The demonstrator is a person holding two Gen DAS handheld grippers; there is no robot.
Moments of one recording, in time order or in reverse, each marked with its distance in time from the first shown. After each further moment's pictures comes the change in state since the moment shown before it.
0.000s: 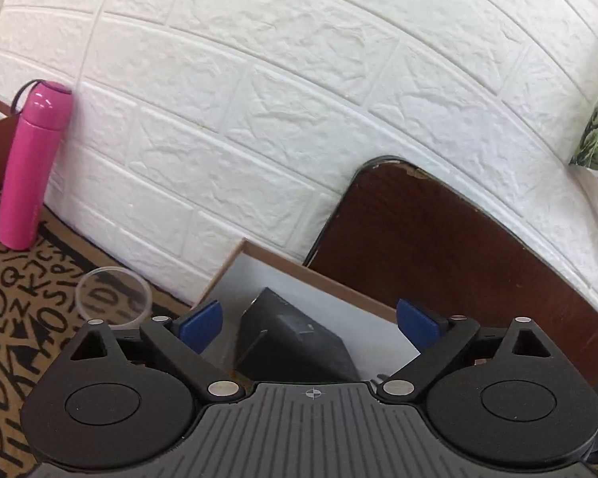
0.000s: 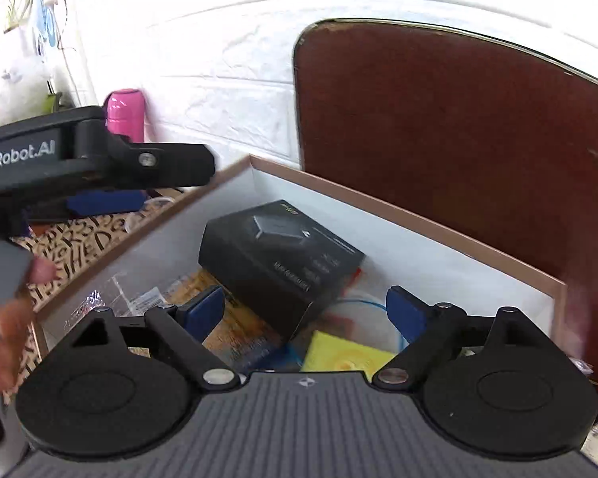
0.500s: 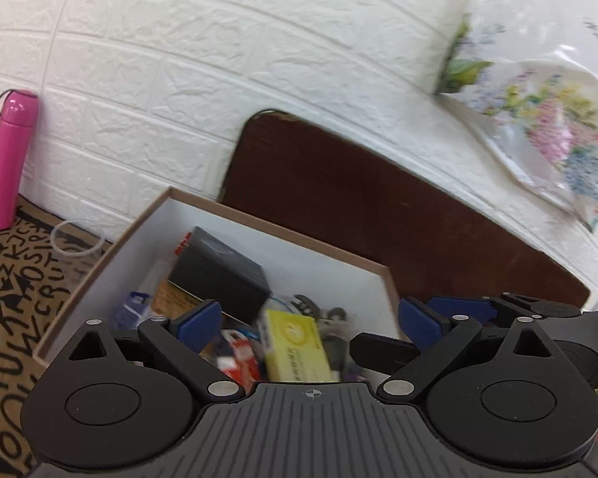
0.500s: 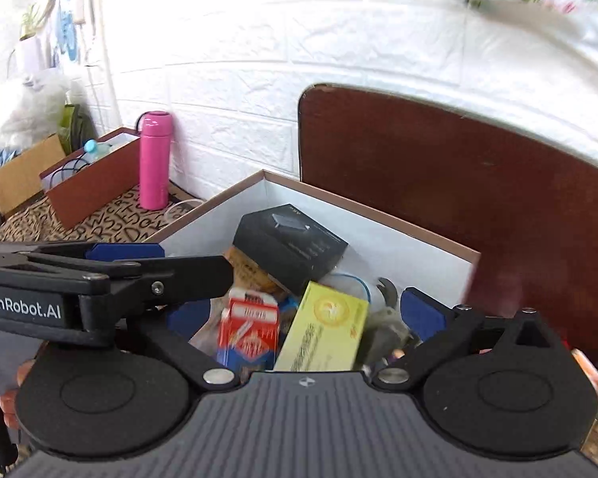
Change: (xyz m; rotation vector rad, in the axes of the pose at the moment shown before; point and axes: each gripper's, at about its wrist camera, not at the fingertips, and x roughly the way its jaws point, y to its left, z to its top) left arm -0.096 -0.070 -0.070 0.119 0.028 -0.142; right arm -0.119 0.015 -0.038 -0.035 -0.082 -0.027
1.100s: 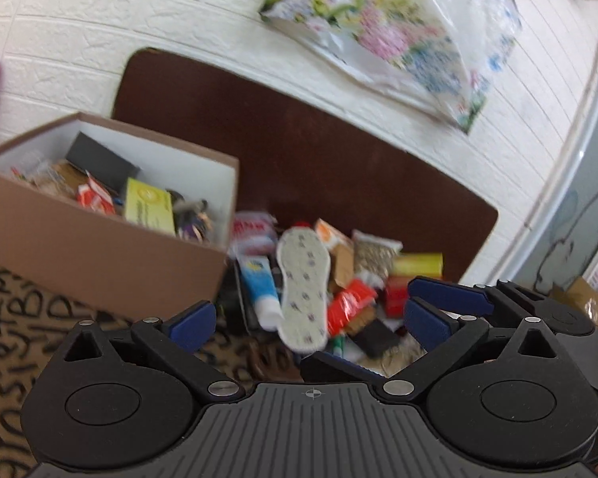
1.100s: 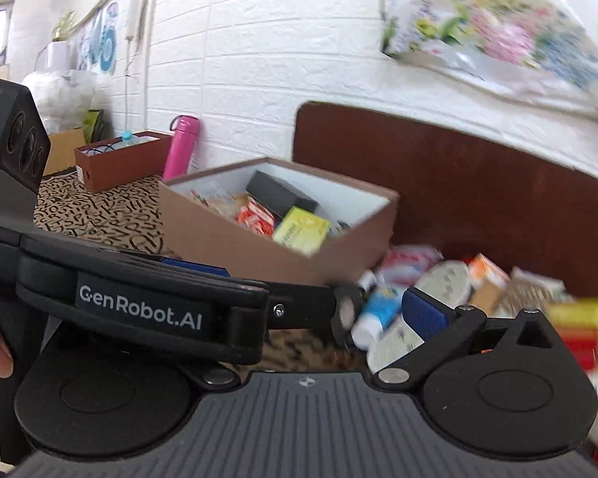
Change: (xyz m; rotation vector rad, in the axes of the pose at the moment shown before) left arm -0.059 -0.132 -0.178 0.087 0.020 -0.146; right arm -0.169 0.010 -0.192 -0.060 -0.195 -0.093
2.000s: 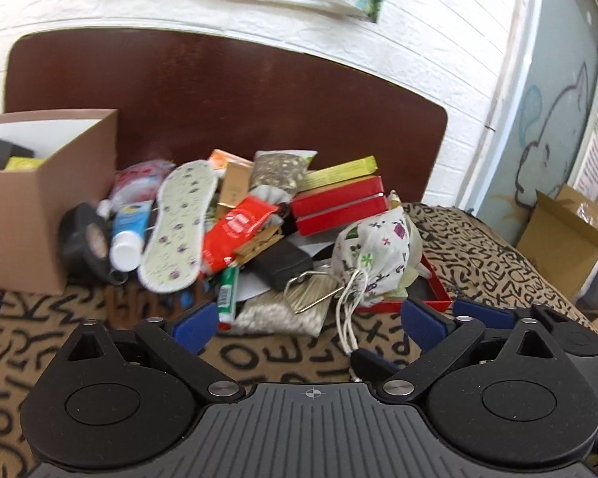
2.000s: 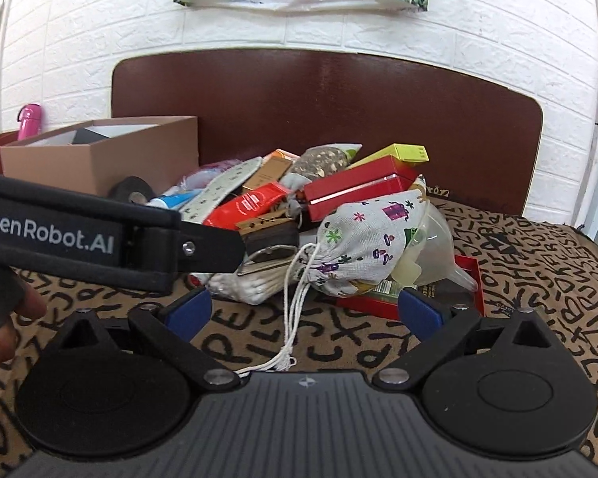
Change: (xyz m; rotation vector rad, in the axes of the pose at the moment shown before) left arm 0.093 -0.100 -0.063 0.219 0.096 -0.066; right arm -0.037 -0.091 -0.131 0.182 0.008 -0.407
